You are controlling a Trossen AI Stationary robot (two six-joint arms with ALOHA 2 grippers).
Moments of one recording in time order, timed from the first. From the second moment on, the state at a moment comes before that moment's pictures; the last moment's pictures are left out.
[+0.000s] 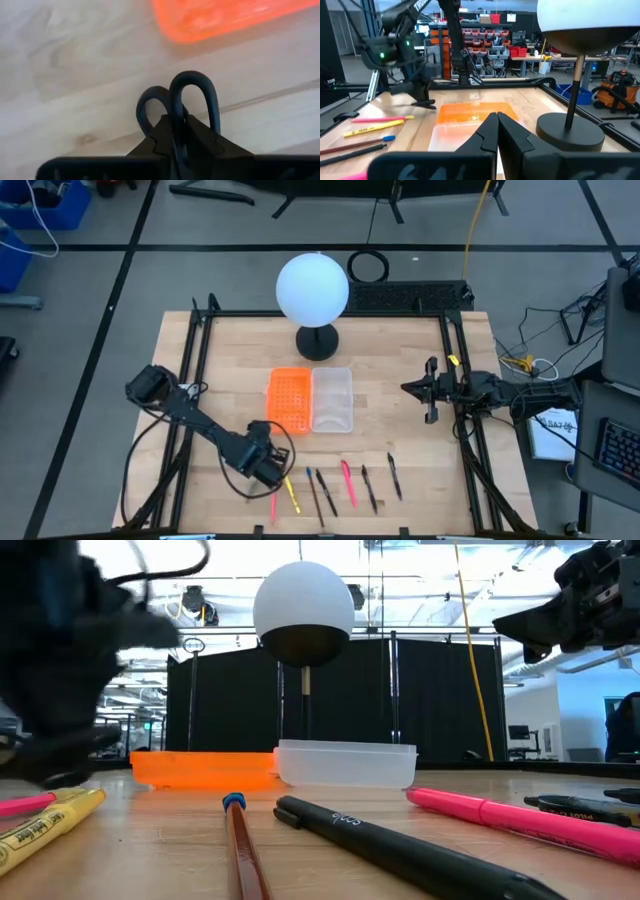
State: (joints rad) left arm -0.57 1.82 1.17 -1.00 -0.25 -1.86; right arm 0.05 0.06 0.01 0.09 0.16 0.00
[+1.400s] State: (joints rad) left arm 0.10 2.05 1.61 -0.64 -0.21 -1.06; right arm 0.05 0.07 0.01 0.07 0.16 -0.01
